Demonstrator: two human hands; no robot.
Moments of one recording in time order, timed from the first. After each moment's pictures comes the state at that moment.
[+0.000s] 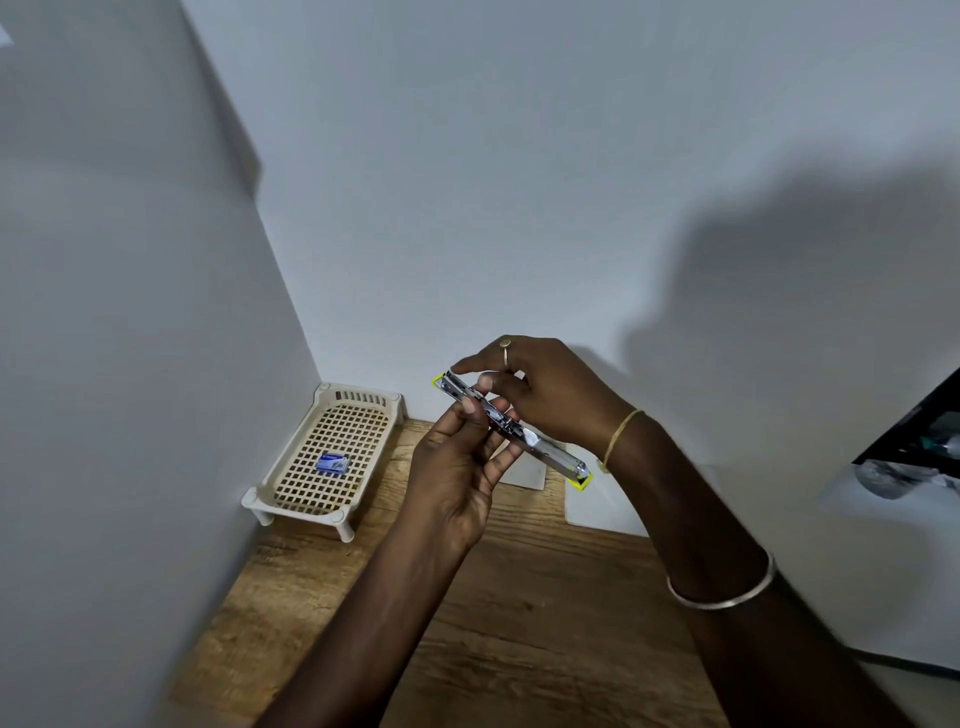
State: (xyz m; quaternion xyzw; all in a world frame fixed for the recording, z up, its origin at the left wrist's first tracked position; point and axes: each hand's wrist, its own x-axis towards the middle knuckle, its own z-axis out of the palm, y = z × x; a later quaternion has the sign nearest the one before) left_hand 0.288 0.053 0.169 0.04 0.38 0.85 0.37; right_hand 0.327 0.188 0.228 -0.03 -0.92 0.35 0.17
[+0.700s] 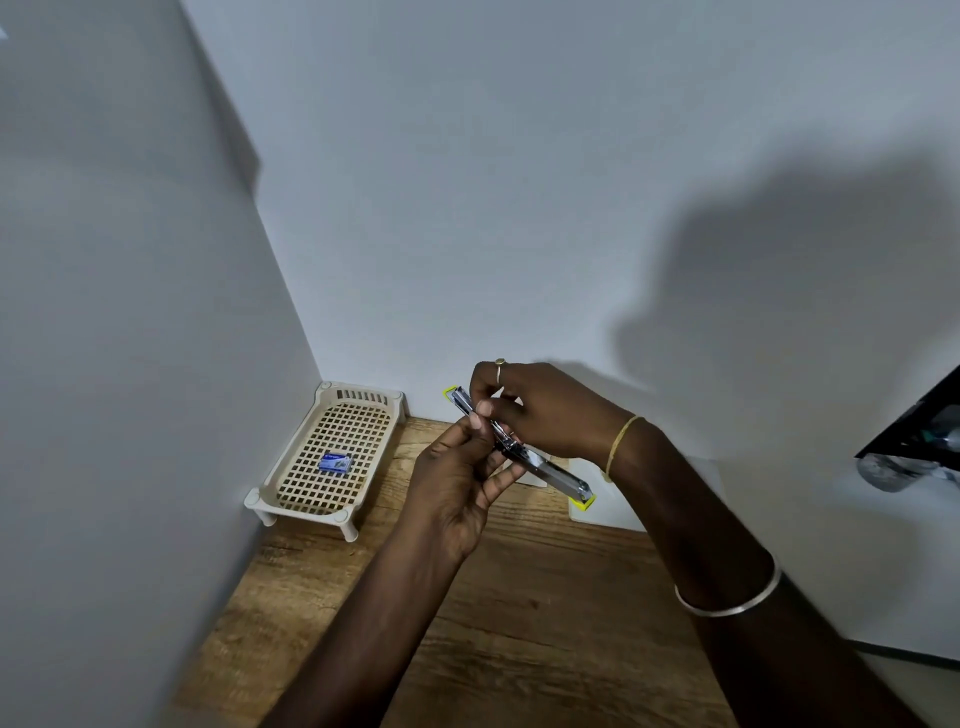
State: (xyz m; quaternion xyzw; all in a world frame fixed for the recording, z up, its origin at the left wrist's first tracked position) left_hand 0.279 0.045 0.153 0.03 0.44 0.80 0.40; right_hand 0.330 0.175 0.225 -0.03 -0.95 0.30 0.07
